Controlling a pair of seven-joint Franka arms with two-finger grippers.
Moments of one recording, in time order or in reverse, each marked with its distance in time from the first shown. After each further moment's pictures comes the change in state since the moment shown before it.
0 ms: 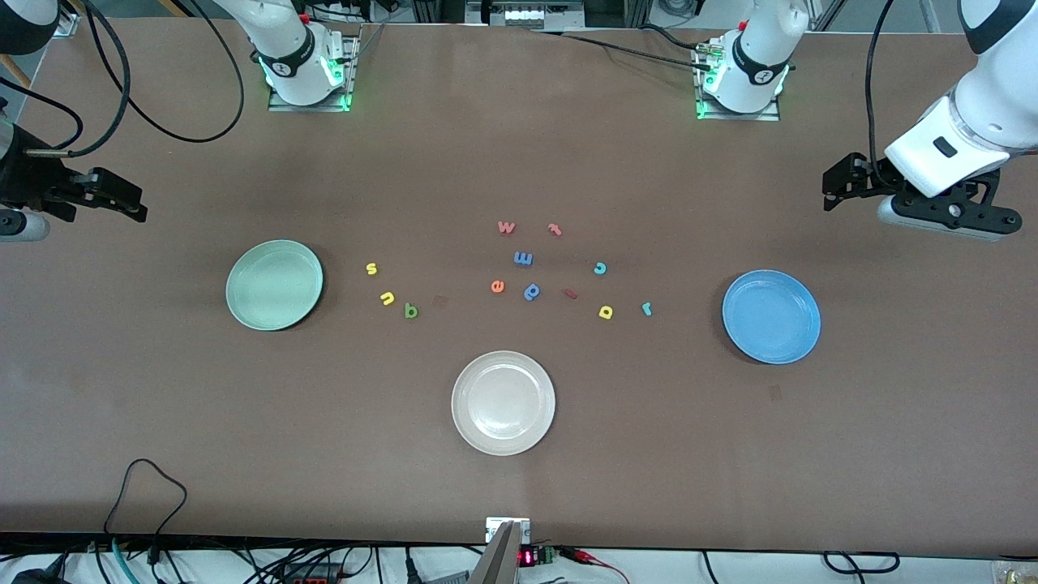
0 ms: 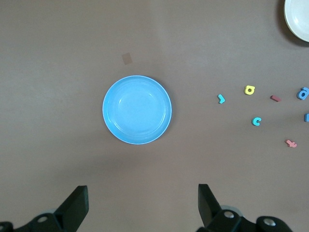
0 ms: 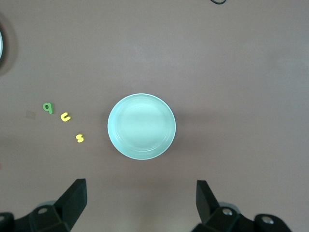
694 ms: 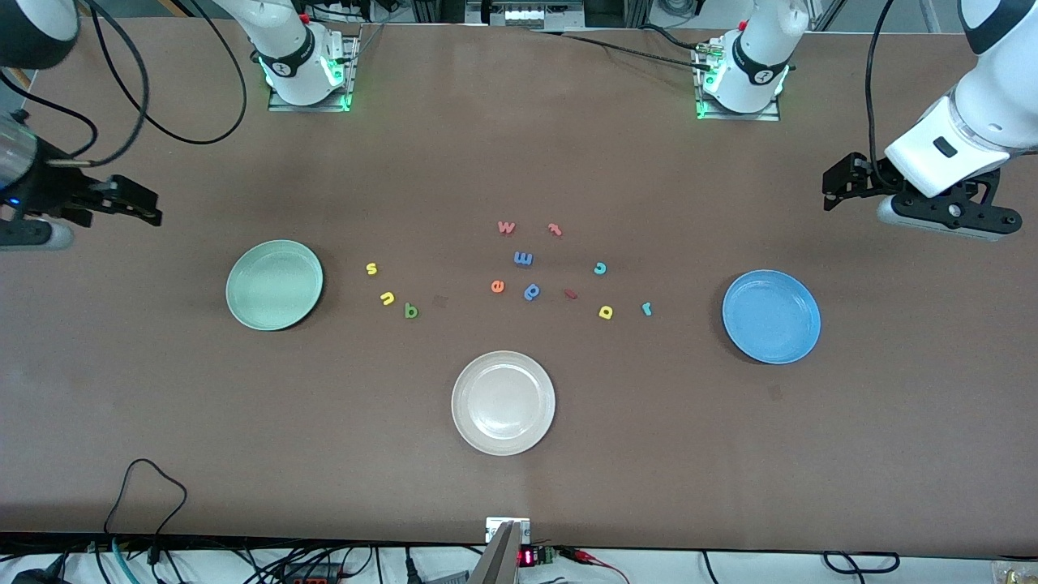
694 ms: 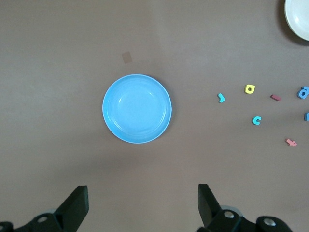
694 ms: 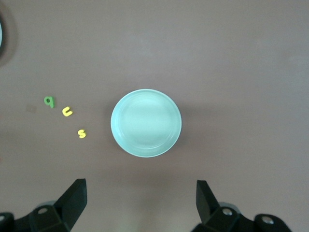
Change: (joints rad) left arm 0.001 0.000 0.000 0.000 0.000 -0.015 0.000; right arm 0.042 0.046 0.003 -0.010 0.002 -0.006 0.000
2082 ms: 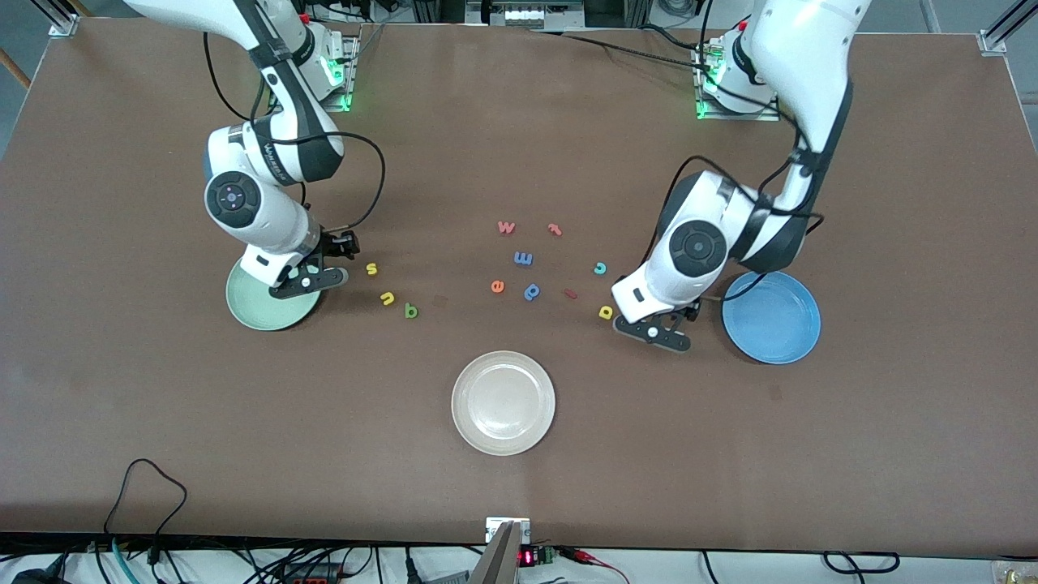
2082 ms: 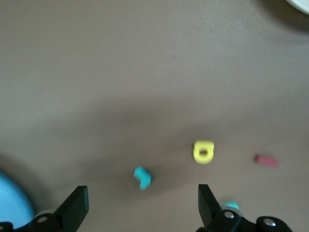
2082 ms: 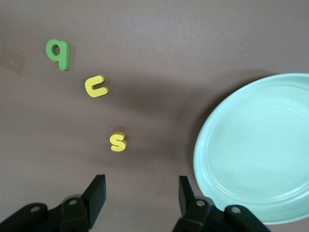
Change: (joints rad) left arm -0.324 0.601 -0.012 -0.017 -0.001 0.607 -0.202; right arm 0.260 0.159 0.019 -0.572 0.055 0.686 0.048
